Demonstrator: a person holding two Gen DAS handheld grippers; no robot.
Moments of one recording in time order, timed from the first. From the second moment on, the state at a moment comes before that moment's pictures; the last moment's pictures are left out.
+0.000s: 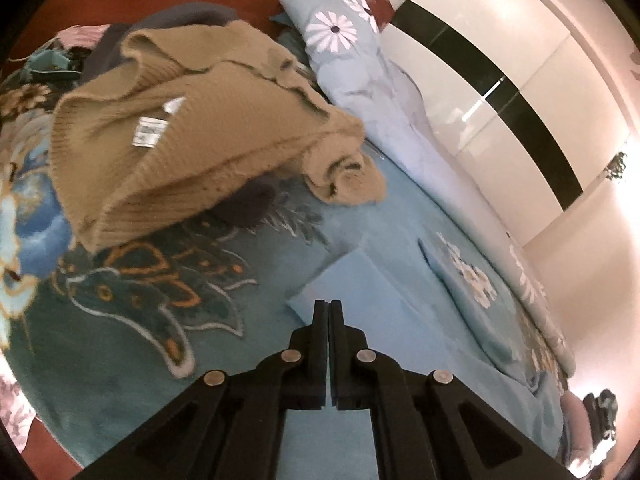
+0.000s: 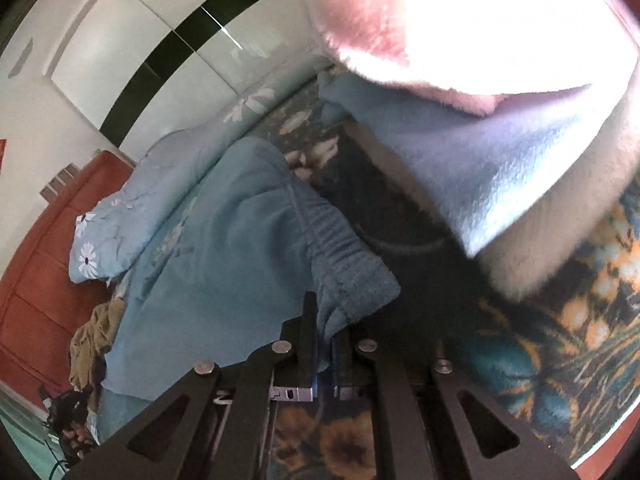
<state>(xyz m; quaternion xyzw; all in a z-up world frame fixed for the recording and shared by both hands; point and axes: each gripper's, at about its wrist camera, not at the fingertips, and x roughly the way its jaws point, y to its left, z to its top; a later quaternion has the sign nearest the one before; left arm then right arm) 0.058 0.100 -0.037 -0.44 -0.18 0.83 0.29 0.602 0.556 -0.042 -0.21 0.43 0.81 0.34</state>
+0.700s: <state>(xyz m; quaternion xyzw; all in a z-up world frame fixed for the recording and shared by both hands) 0.047 0.255 -0.023 -0.51 -0.14 0.77 0.37 0.550 0.556 0.018 -0.21 0.34 0.87 0.29</state>
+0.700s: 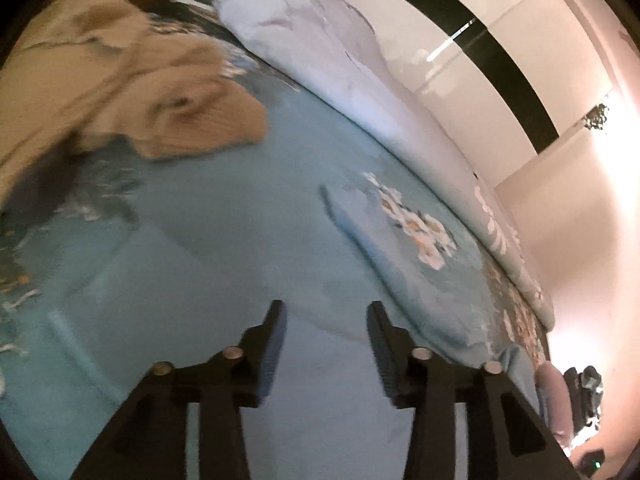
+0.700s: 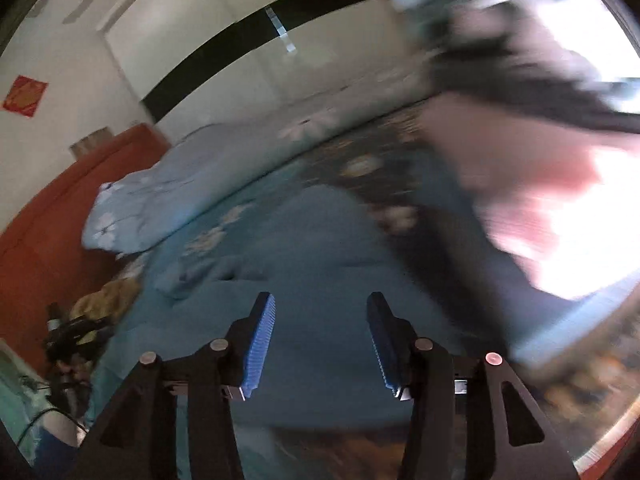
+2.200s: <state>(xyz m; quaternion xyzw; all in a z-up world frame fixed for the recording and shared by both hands) -0.088 0.371 -0.009 -0.48 -0.16 0.80 0.33 0.494 0.596 -0.046 -0.21 0.41 0.85 0.26</state>
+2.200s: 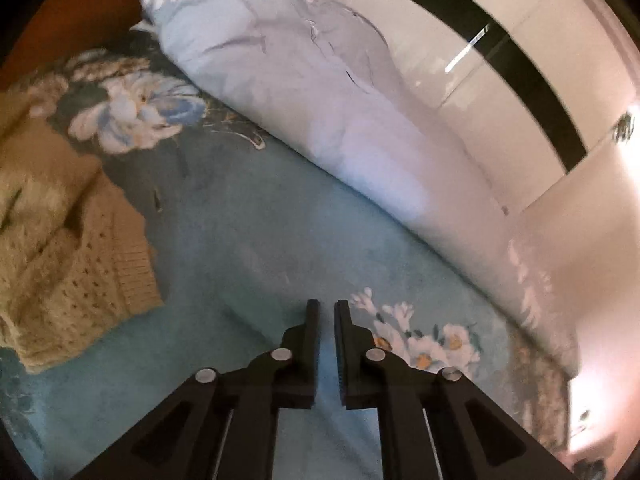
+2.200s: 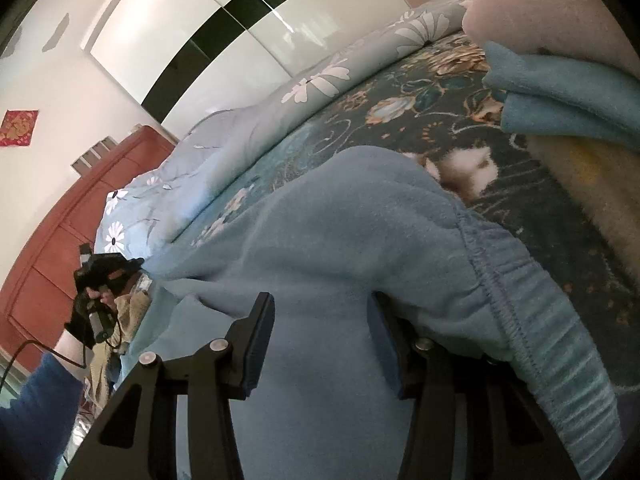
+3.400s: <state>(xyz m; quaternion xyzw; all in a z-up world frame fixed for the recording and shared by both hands) -0.104 0.292 -0.060 -0.46 -0.19 0.83 0.27 0.484 0.592 -0.045 -0.24 0.38 0.85 0.28</state>
